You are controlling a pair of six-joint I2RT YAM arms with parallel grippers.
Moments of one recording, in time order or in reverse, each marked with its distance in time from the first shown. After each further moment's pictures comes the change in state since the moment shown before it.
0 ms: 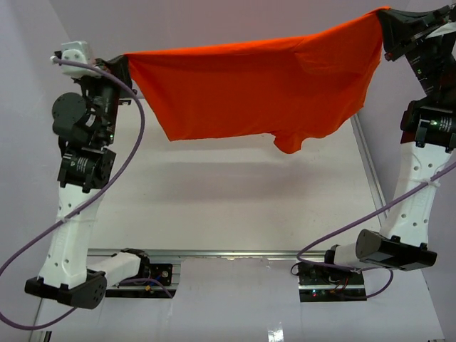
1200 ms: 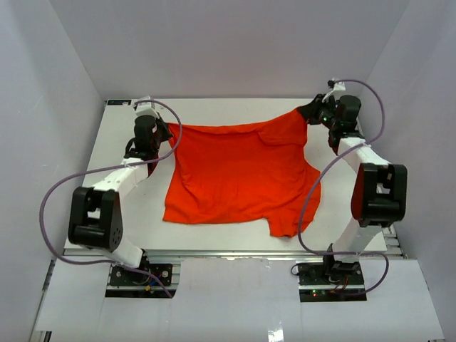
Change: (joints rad) left arm 0.066 0.319 -0.634 0.417 0.037 -0.184; right arm 0.216 0.267 -0.750 0.254 0.169 0.063
